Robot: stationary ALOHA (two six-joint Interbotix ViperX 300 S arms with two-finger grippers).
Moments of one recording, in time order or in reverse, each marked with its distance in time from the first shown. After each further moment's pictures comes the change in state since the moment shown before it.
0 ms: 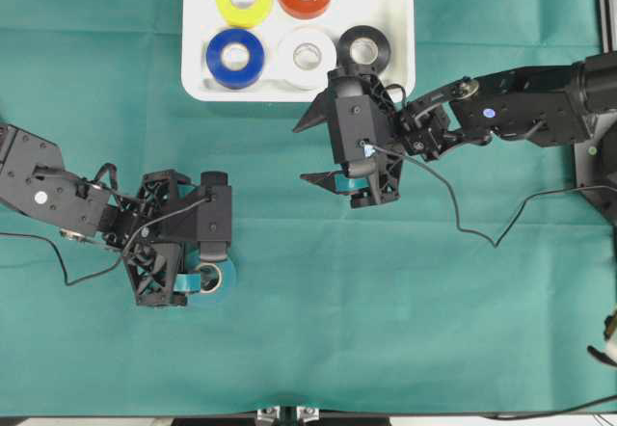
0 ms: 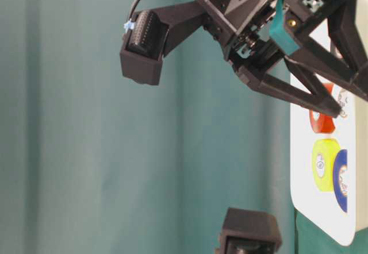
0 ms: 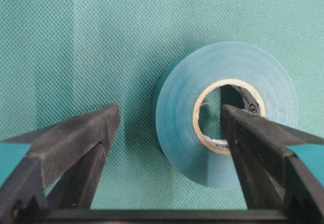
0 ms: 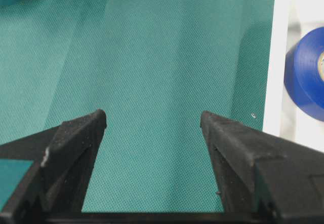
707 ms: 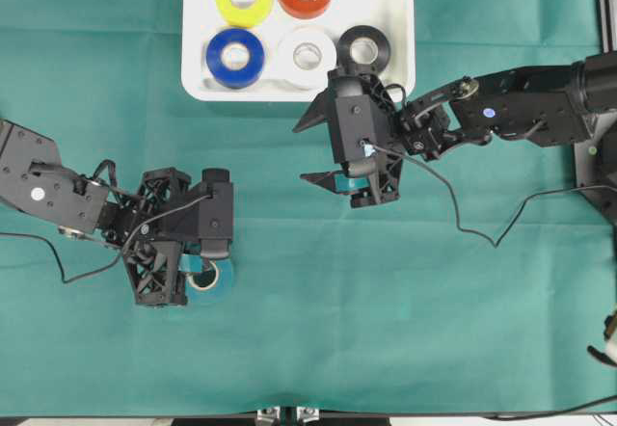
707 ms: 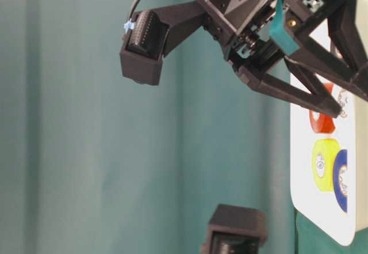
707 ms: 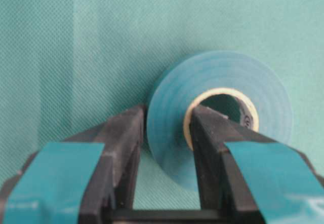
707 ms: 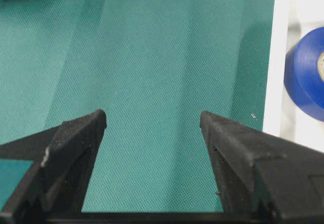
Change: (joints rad) left arm 0.008 -0.028 -0.008 0.000 0.009 0.003; right arm 0.000 0.002 0.000 0.000 0.000 0.000
